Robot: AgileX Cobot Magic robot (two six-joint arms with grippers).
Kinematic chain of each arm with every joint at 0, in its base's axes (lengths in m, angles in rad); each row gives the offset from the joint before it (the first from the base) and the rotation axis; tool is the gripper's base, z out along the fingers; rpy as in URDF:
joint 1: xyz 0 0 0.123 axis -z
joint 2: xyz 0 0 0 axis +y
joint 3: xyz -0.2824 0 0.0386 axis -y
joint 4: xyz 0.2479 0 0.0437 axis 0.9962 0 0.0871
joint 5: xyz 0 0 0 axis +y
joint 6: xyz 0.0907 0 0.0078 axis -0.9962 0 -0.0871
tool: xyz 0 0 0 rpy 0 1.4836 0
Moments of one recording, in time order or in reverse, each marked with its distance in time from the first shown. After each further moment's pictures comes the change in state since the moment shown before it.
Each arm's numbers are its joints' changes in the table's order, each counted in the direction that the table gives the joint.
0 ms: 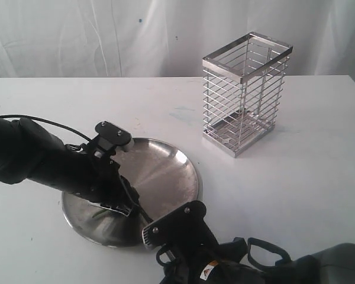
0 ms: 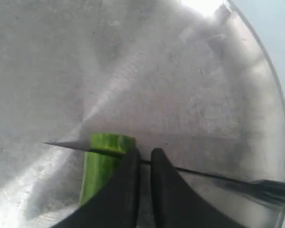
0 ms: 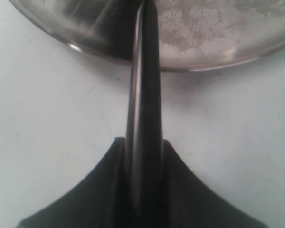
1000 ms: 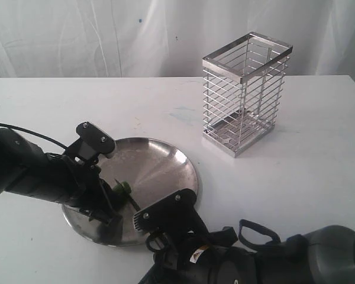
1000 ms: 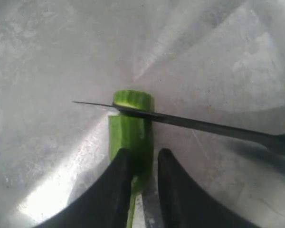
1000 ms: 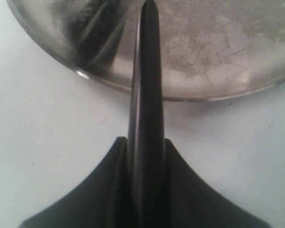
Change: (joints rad) left arm 0.003 -0.097 -0.113 0.056 -0.149 -0.010; right arm 0.036 0.006 0.063 0.003 0.048 0.050
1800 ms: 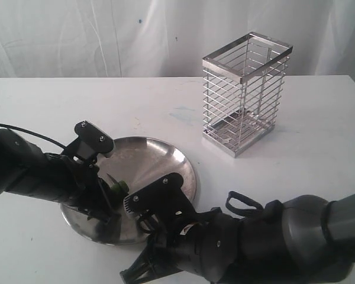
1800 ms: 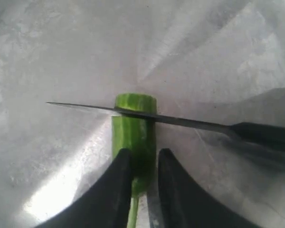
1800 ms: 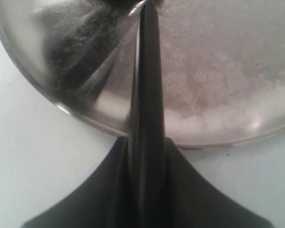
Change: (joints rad) left arm 0.000 0.000 -0.002 0.000 -0.027 0.002; right arm 0.085 0.059 0.100 0.014 0.082 0.153
